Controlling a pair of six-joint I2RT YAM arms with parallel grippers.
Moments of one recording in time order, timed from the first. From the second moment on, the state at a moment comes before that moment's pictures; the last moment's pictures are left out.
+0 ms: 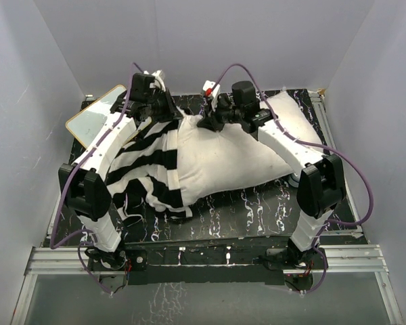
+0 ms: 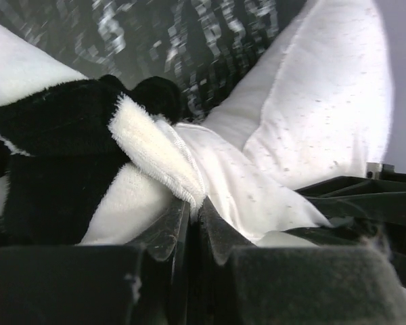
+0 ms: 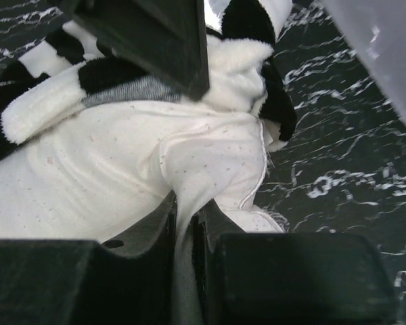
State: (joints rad) left arm -0.31 1.73 1.64 -0.60 0.31 -0.54; right arm 0.47 1.78 1.51 -0.17 -0.71 -0.32
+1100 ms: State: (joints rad) left arm -0.55 1.41 1.61 -0.54 0.05 -0.36; right arm 0.35 1.61 1.00 0.48 -0.84 0.00
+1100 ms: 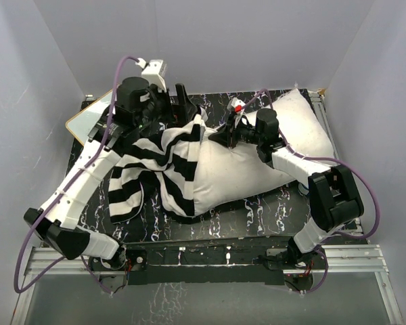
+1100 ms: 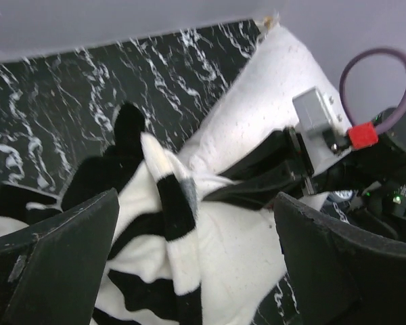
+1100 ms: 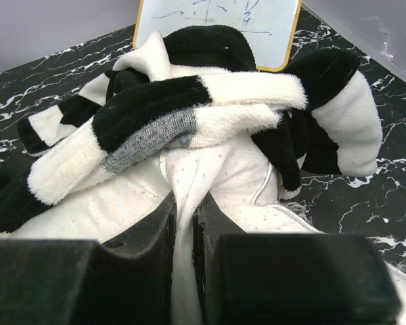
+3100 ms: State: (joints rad) left arm -0.37 1.77 1.59 -0.27 0.41 -0.65; right arm 0.35 1.69 1.11 0.41 -0.60 0.01
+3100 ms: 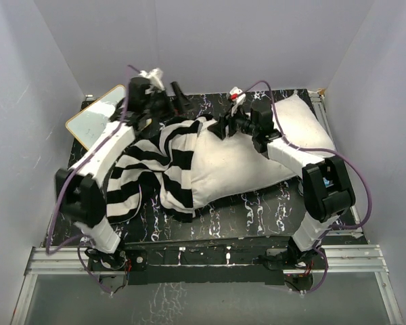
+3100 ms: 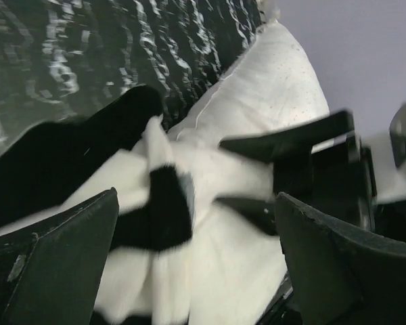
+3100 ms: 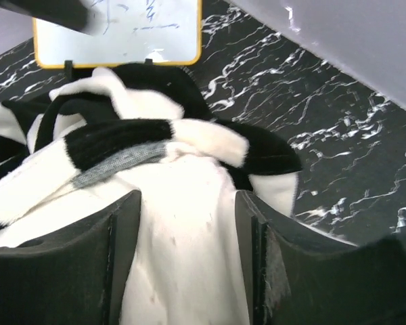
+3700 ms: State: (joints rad) left arm -0.64 0.91 0.70 -0.30 0.20 -0.76; right arm 0.32 1.46 1.39 -0.81 -1.07 -1.29
